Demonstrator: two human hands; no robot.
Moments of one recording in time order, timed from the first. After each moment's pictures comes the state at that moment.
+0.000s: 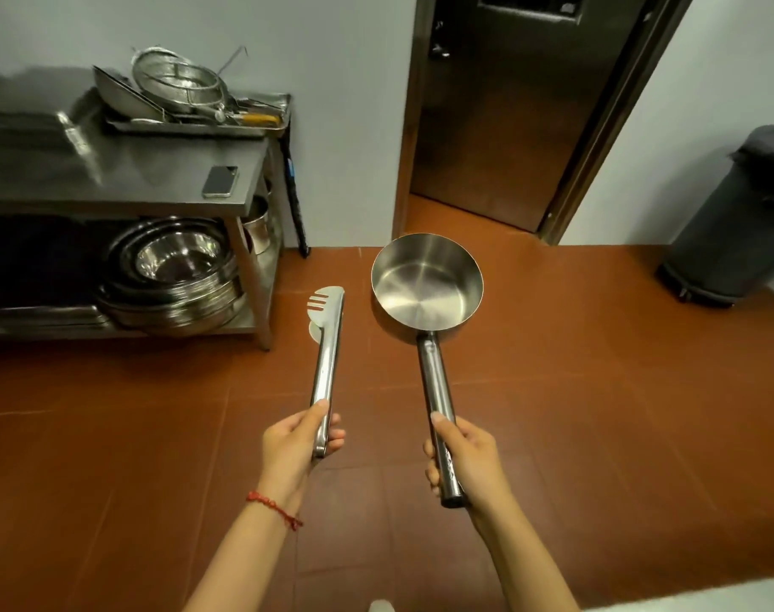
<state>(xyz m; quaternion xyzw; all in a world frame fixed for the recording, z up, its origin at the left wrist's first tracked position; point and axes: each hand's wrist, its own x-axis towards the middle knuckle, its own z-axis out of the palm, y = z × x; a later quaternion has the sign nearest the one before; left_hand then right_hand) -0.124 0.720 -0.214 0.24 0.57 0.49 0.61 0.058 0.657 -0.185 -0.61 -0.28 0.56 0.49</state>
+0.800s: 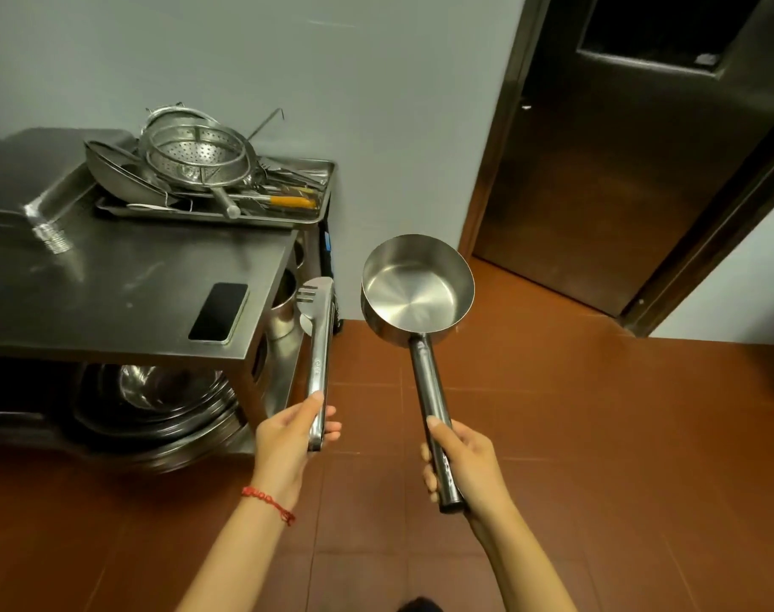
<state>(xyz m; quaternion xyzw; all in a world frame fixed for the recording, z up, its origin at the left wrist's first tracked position) -0.114 1.239 -0.183 0.23 0.58 0.54 0.56 0.076 1.195 -0.164 -0.57 -0.34 0.59 0.45</state>
